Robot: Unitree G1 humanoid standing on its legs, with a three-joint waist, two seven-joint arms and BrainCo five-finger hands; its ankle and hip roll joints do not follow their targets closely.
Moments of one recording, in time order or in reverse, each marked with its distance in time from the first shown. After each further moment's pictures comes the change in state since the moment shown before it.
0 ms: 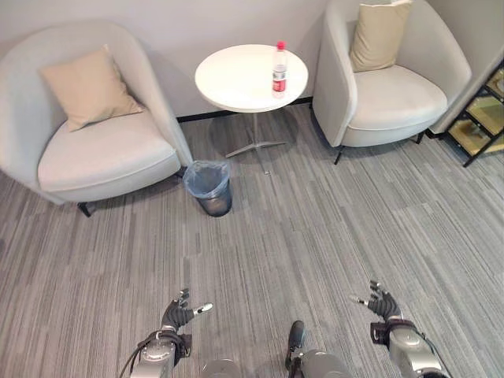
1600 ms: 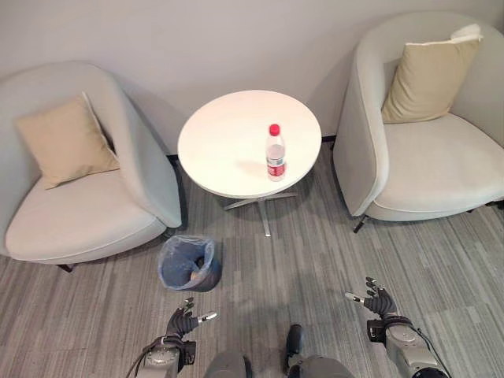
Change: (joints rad) left arm -0.019 0.008 -0.022 0.055 0.002 0.007 -0.016; right arm -0.014 0.020 0.039 0.037 -0.017 0.002 0.002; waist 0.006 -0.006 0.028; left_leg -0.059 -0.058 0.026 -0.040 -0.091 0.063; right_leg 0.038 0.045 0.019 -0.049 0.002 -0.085
